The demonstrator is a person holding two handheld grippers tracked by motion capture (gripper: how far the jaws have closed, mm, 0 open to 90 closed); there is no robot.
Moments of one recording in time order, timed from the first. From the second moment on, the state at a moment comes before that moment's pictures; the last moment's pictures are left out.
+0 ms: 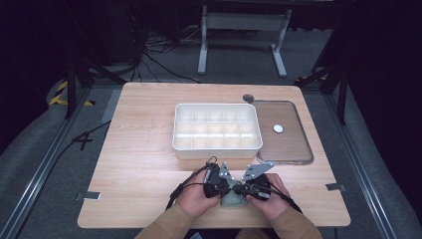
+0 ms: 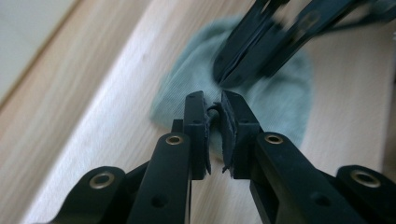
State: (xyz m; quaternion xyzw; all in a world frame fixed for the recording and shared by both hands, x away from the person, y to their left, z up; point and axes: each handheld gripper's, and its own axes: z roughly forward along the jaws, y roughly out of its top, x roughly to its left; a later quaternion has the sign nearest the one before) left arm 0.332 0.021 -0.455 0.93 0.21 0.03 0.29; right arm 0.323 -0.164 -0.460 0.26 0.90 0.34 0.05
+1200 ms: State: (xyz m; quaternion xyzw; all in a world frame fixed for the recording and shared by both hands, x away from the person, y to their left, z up) left arm 0.330 0.044 -0.453 0.93 0.22 0.01 0.29; right arm 0.318 -0.172 -0.457 0.25 0.91 0.32 0.02
